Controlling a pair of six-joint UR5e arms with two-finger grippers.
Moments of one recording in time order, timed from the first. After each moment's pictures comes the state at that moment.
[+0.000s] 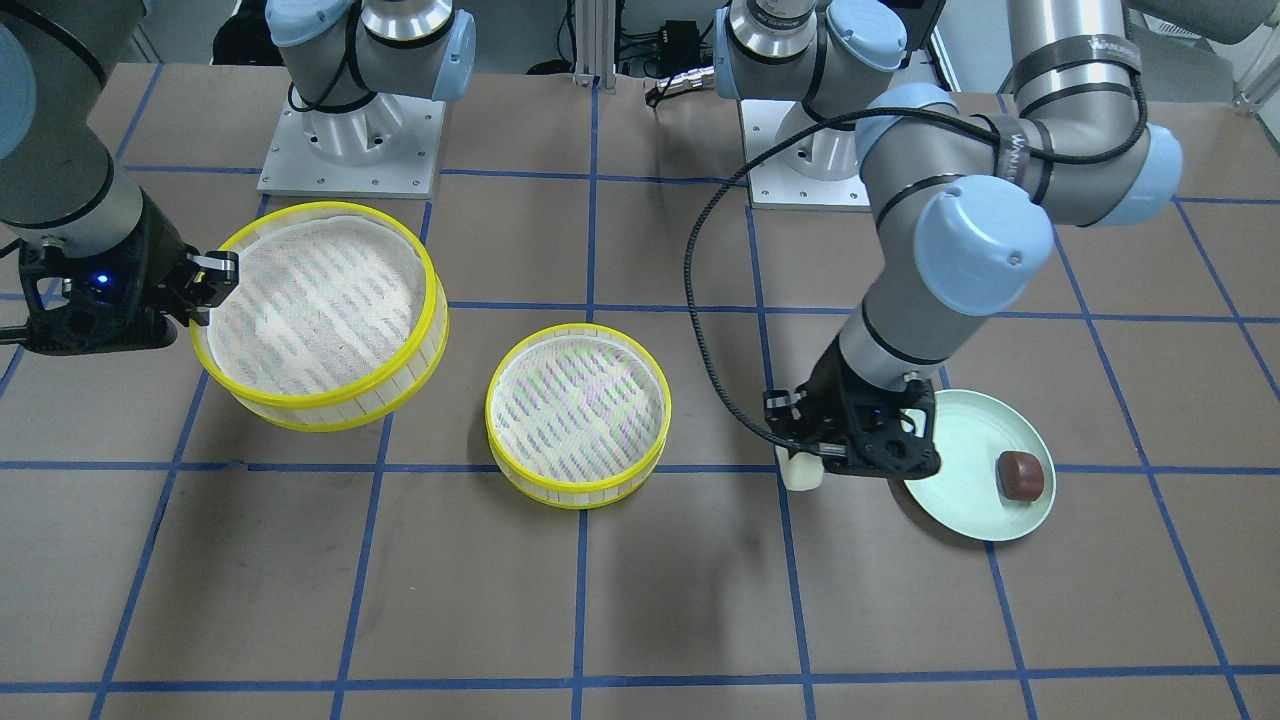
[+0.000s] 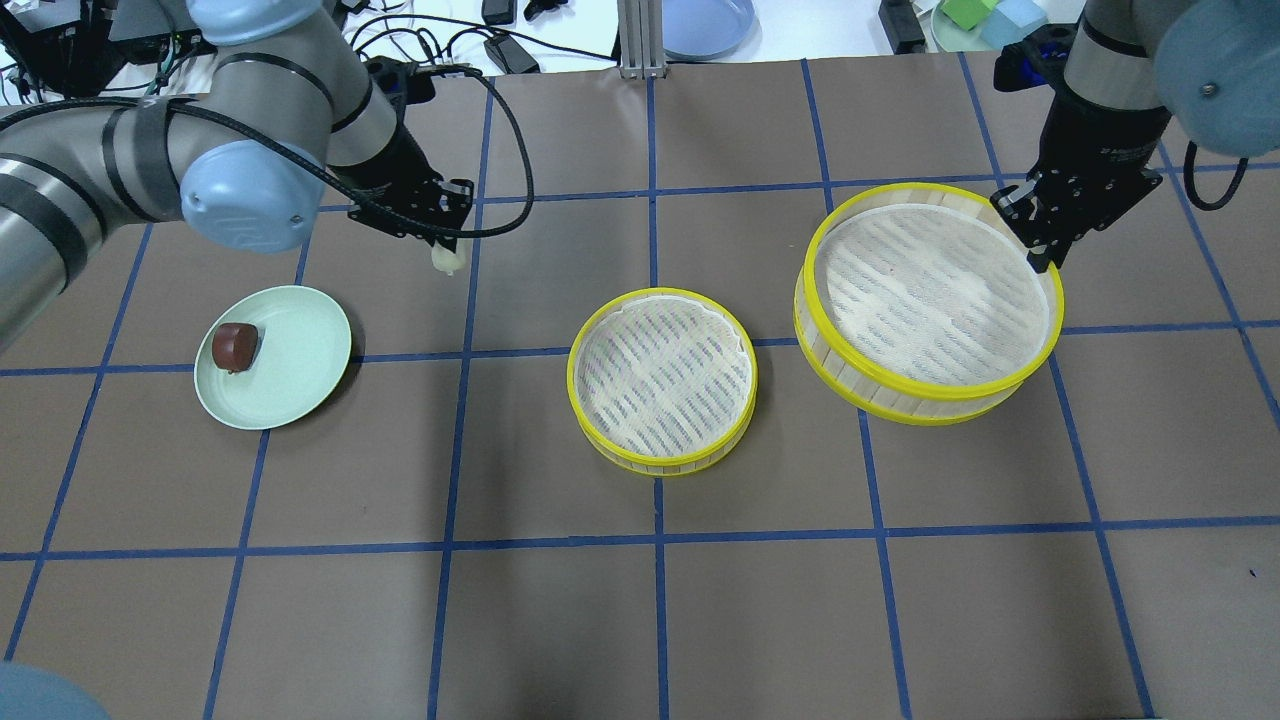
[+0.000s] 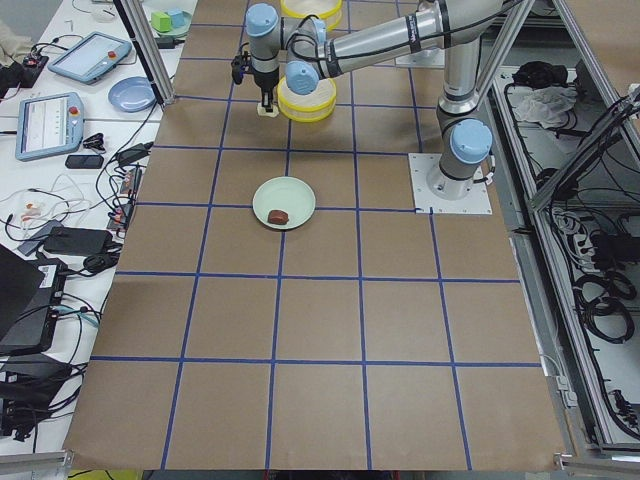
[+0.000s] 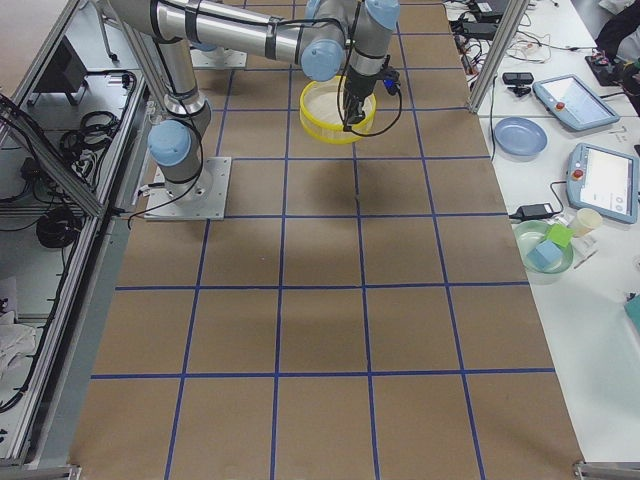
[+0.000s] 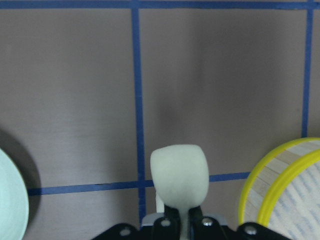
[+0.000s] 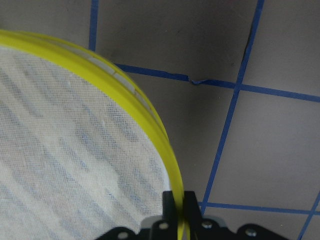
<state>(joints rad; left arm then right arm) -1.61 -1.86 -1.64 -1.16 1.46 -0.01 1.41 -1.46 1.60 -1.56 -1.71 -0.32</state>
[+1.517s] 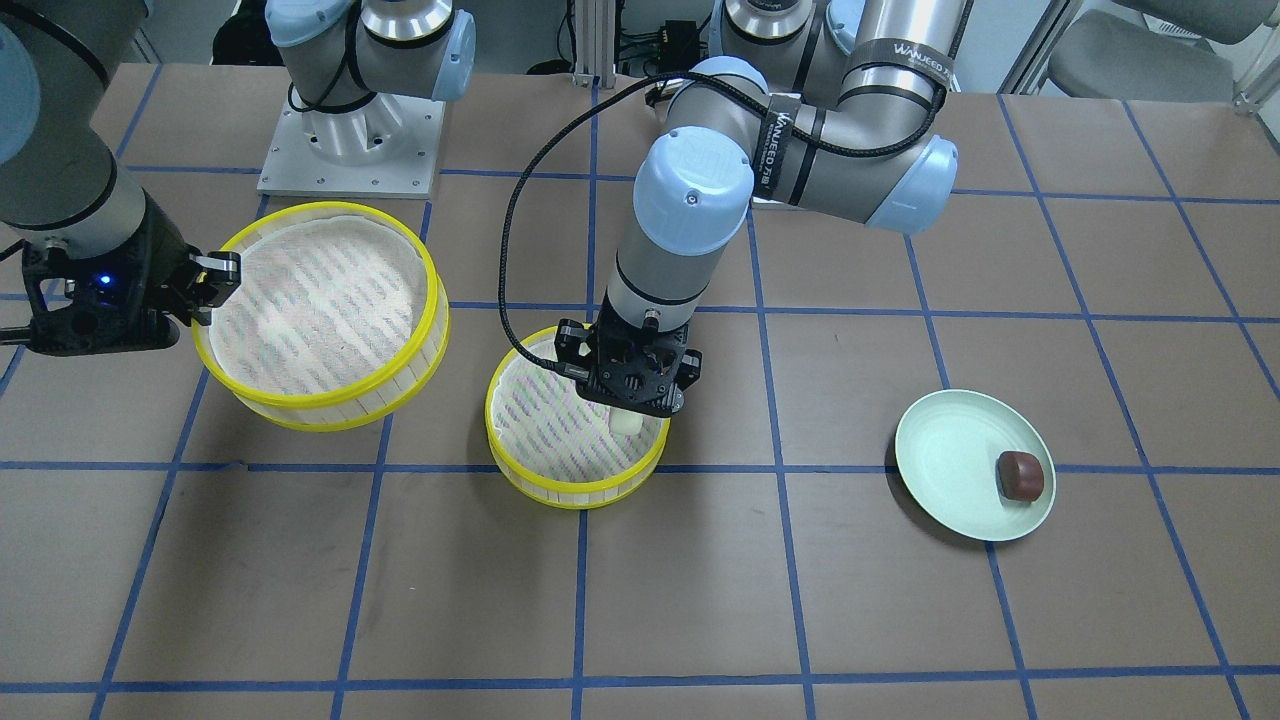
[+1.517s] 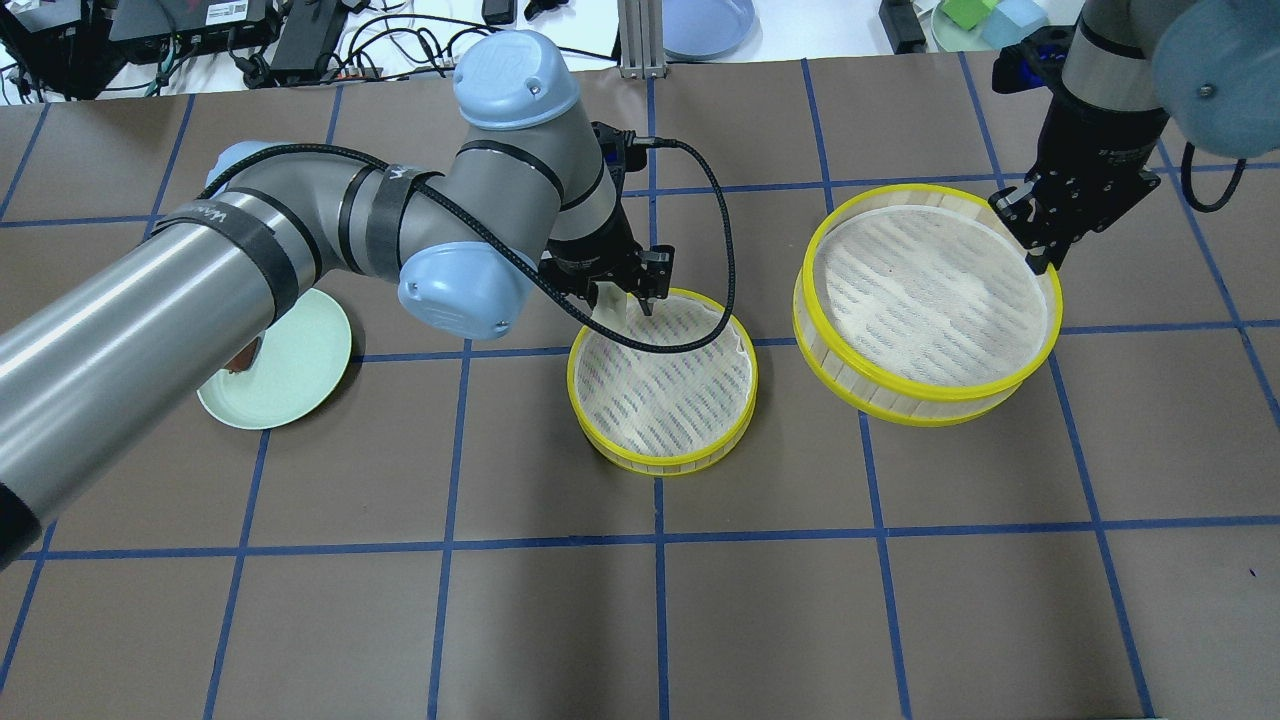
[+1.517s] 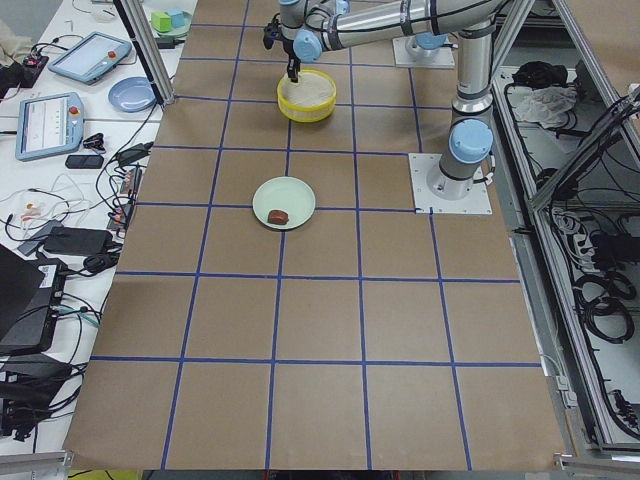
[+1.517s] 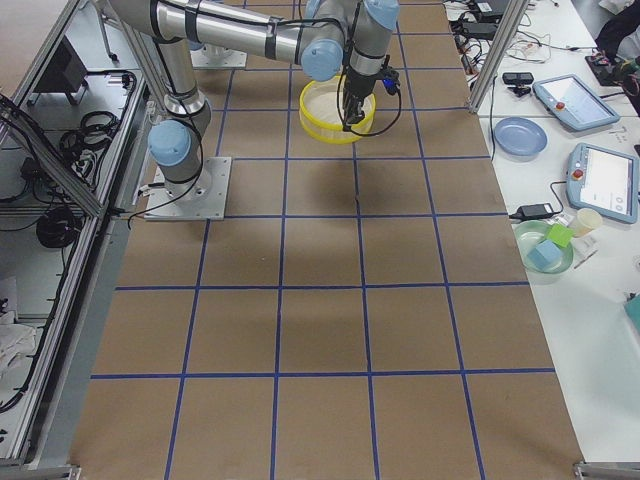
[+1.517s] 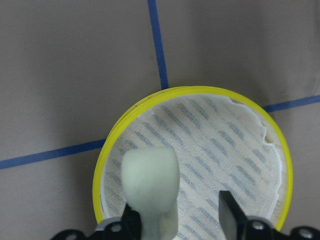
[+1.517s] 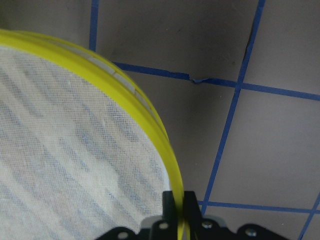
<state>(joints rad) -1.88 -1.89 -1.67 -1.08 1.42 -0.15 1.41 -1.46 1.60 -1.56 -1.71 -0.31</state>
